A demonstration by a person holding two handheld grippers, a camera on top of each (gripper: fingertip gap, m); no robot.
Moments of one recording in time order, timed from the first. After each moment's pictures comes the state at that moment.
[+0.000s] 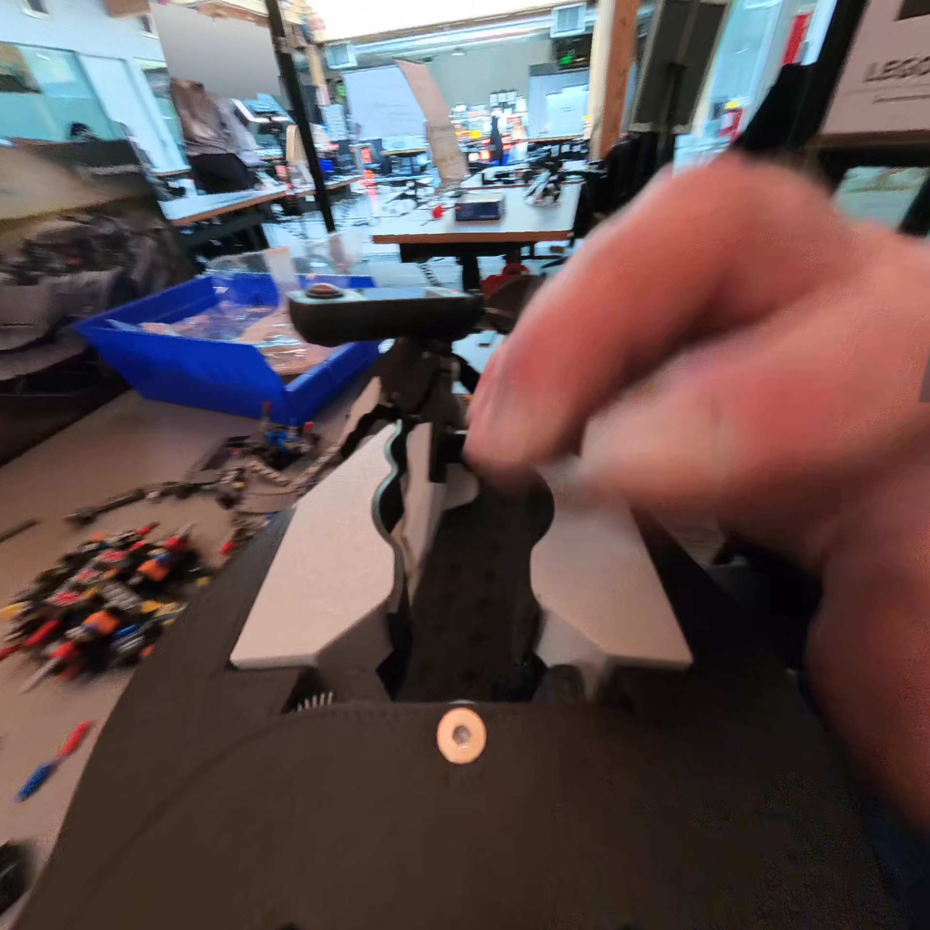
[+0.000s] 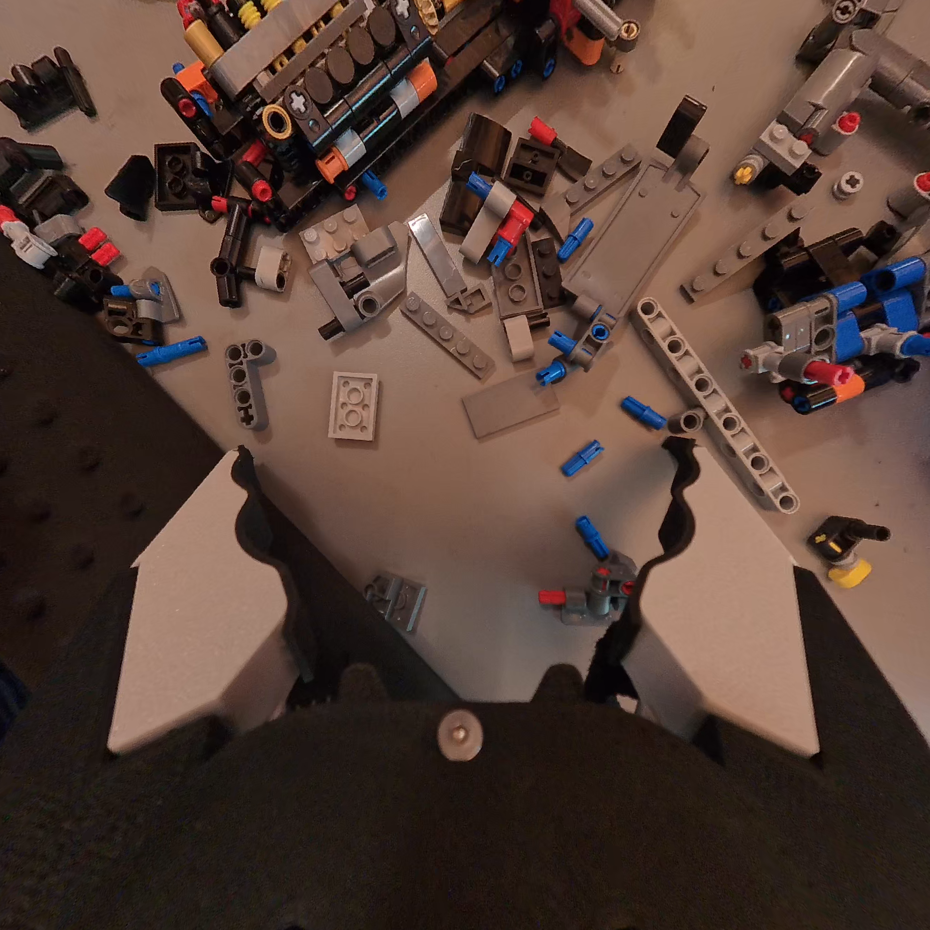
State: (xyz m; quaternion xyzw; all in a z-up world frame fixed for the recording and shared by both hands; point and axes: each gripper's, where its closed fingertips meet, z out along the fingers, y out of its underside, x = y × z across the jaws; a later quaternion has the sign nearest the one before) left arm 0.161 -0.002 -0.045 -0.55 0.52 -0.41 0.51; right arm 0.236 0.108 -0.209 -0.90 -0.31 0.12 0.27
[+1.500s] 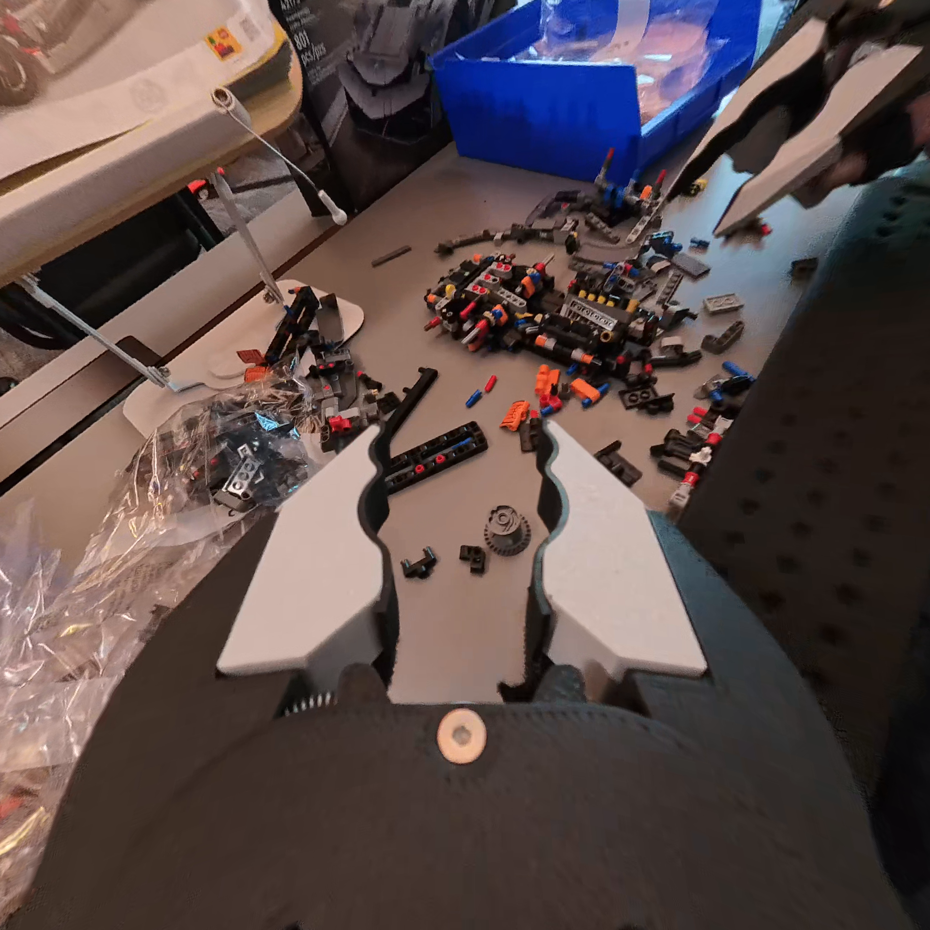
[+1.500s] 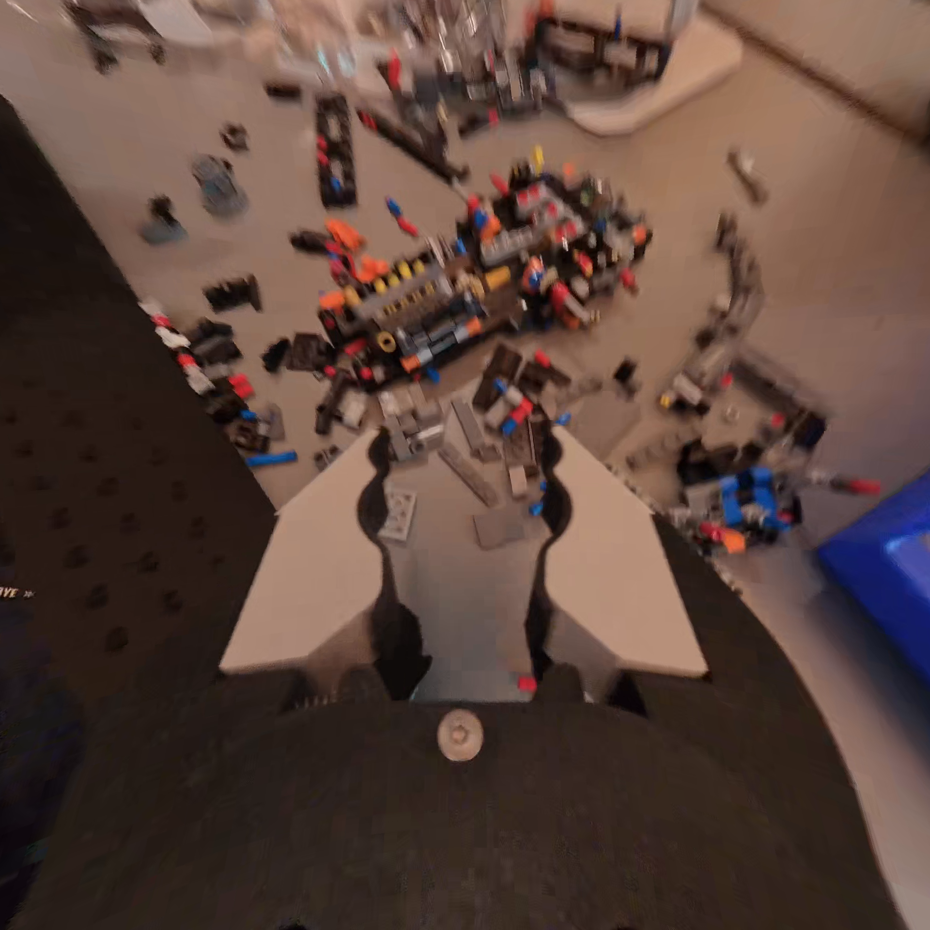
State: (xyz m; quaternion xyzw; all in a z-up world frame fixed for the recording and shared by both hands) left arm -0.035 0.150 -0.083 -0.71 0.46 -0.18 0.51; right arm 0.206 0.129 -0.139 -0.82 -0.36 0.17 0.41
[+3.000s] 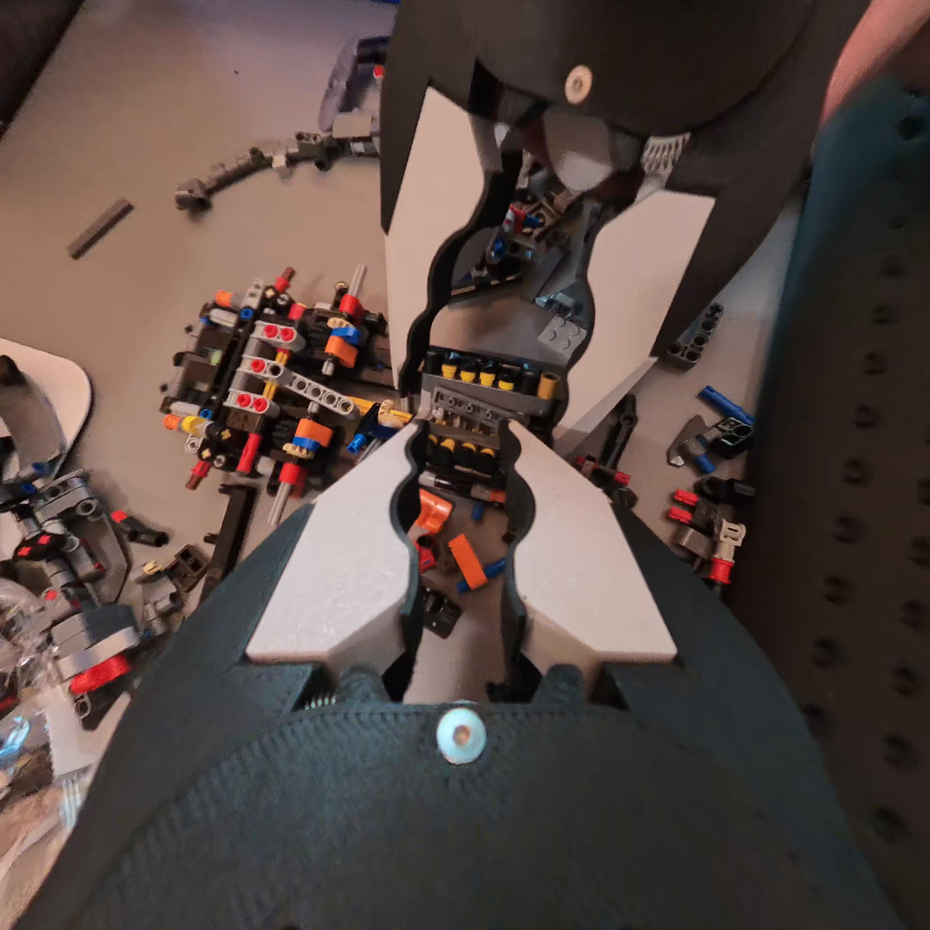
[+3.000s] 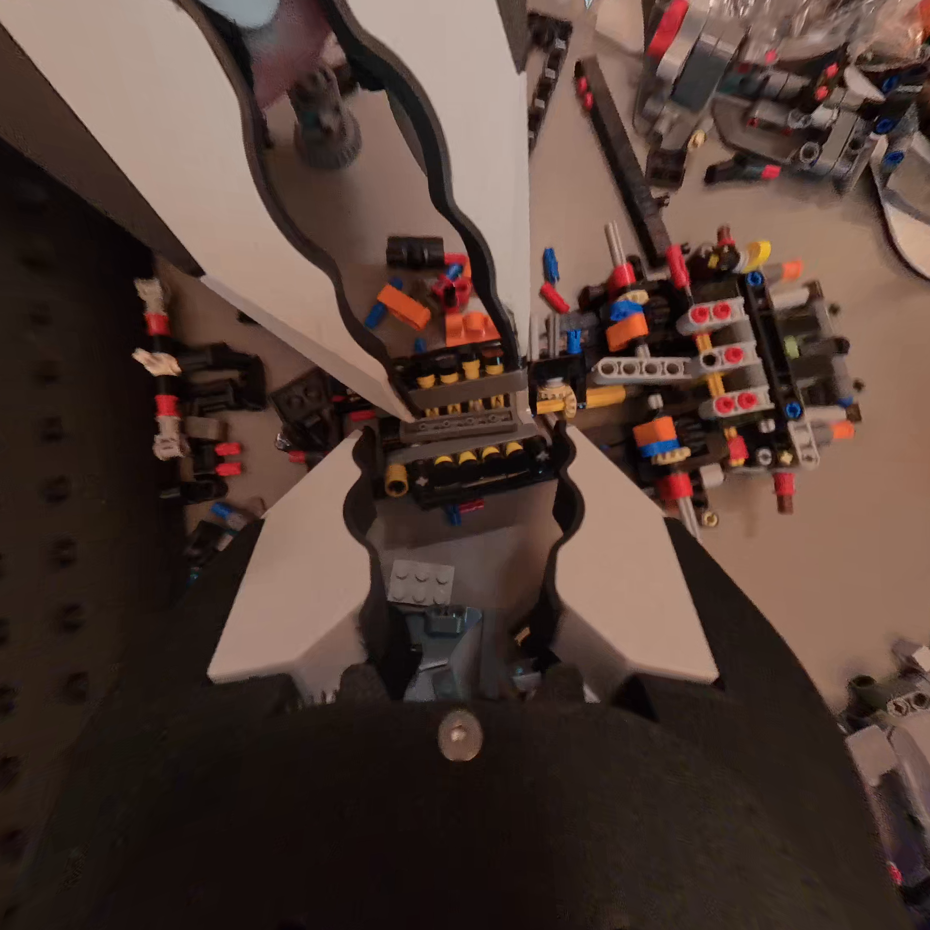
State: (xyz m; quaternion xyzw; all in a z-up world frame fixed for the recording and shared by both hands) left arm 0.105 0.164 -0.167 -0.70 0.60 -0.19 0.33; right arm 0.102 0.164 -0.189 -0.75 -0.57 0.18 0.29
